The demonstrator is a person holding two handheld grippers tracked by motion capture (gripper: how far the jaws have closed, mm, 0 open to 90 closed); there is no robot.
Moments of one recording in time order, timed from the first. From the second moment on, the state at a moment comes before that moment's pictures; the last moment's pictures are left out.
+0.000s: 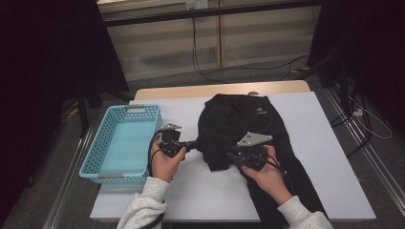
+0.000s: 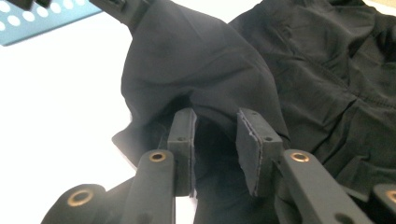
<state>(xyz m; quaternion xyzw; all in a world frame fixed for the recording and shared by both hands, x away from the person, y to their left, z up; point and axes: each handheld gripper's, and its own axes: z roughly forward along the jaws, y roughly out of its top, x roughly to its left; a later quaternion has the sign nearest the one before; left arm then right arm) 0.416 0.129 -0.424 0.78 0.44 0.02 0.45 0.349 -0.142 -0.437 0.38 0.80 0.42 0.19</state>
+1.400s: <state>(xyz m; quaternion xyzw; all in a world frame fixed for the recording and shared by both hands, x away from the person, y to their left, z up) 0.413 0.145 -0.415 0.77 0.47 0.02 0.44 0.339 -0.102 -0.457 0.33 0.85 0.40 0.13</state>
